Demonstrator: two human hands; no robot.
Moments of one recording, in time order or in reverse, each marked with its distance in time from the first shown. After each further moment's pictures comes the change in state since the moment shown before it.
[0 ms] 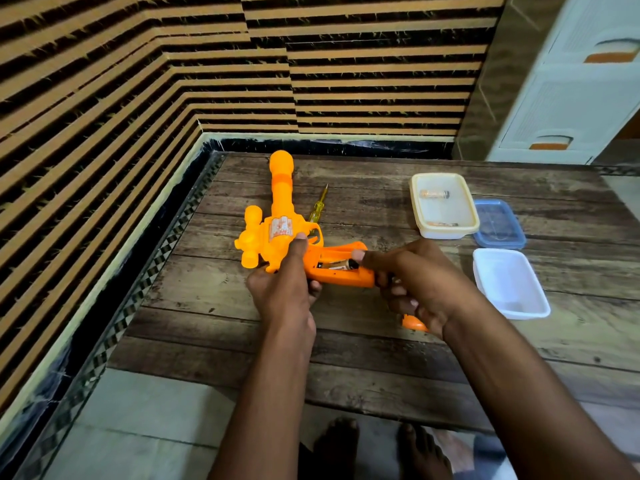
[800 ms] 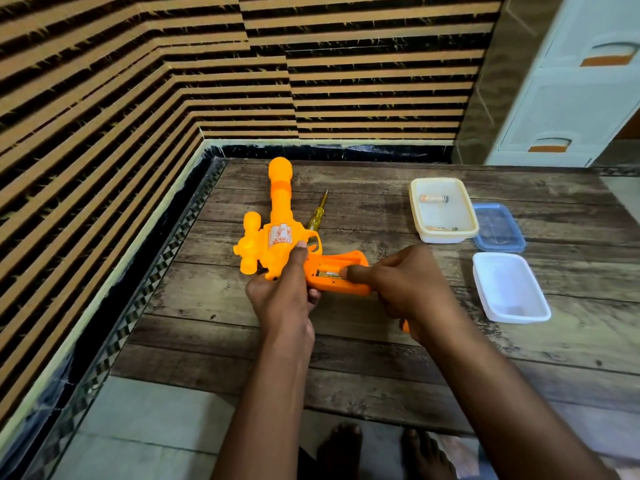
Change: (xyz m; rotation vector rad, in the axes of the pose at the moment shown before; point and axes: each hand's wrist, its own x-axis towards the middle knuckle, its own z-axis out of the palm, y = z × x) left_hand 0.002 -0.002 -0.001 0.039 0.006 0.031; right_hand 0.003 0.002 0.017 -0.323 0.203 -0.059
